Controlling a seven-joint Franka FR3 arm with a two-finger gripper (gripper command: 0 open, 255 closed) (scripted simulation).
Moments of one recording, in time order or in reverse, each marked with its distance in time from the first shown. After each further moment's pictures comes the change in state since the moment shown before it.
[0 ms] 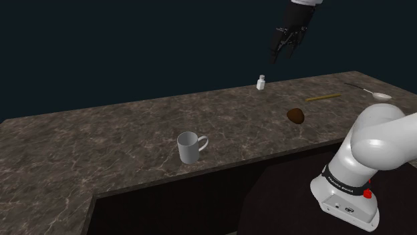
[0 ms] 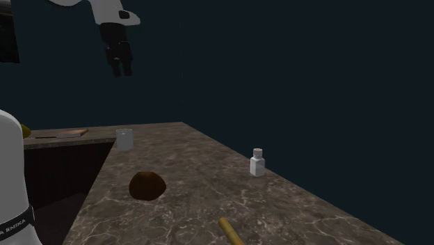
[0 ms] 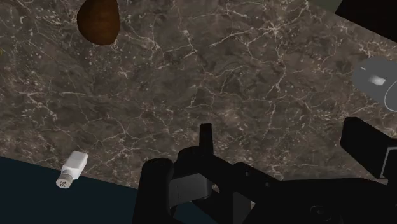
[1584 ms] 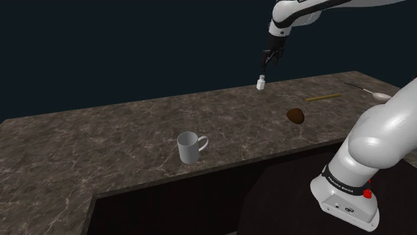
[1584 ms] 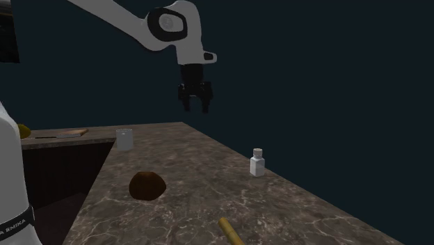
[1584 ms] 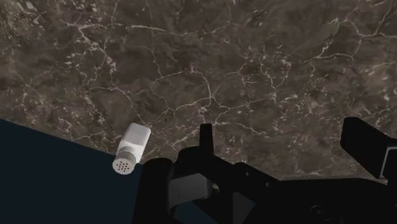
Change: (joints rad) arm -0.078 0.556 -0.360 0.129 -0.099 0.383 -0.414
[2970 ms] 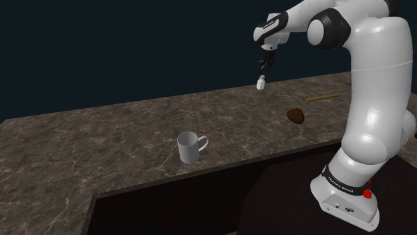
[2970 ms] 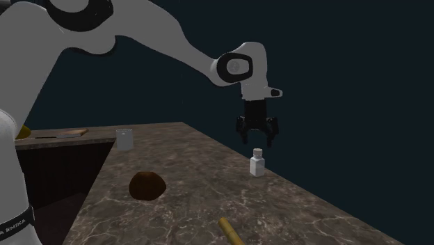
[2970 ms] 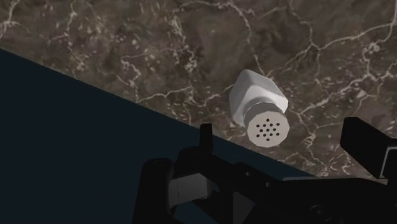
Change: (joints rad) arm -0.177 0.724 -0.100 0.563 0.285 0.073 -0.382
